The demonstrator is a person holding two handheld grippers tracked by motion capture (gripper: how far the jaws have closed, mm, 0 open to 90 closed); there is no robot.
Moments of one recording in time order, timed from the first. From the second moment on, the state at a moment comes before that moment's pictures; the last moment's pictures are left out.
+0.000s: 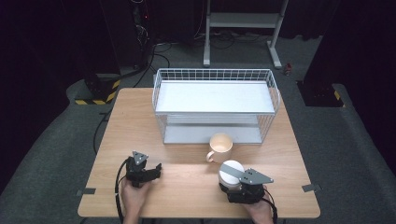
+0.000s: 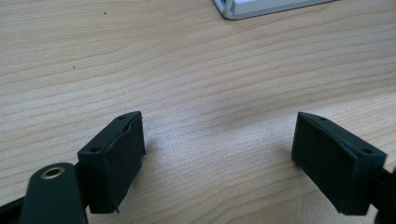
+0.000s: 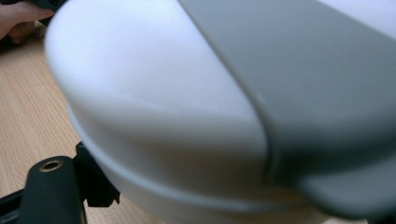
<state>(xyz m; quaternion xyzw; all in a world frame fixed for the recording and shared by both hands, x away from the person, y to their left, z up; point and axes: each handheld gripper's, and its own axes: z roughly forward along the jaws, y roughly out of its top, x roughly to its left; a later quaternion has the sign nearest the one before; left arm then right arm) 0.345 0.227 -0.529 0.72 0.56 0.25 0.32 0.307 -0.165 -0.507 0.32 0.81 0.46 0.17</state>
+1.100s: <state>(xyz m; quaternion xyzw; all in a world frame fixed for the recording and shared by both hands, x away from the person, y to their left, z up) 0.345 0.227 -0.529 0.72 0.56 0.25 0.32 0.326 -0.215 -0.493 0.38 0.77 0.46 0.21</state>
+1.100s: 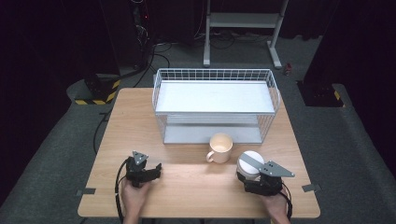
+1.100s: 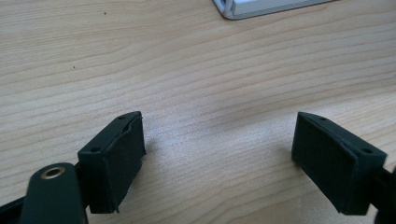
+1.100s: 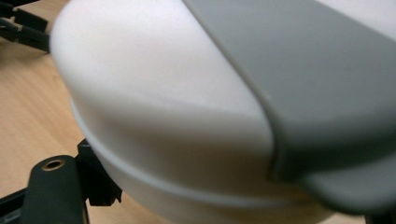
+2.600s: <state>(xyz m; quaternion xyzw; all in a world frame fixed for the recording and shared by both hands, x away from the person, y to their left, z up) 0.346 0.227 -0.529 0.73 0.56 0.25 0.31 0.444 -0.192 -0.485 0.47 0.74 0.41 0.25</state>
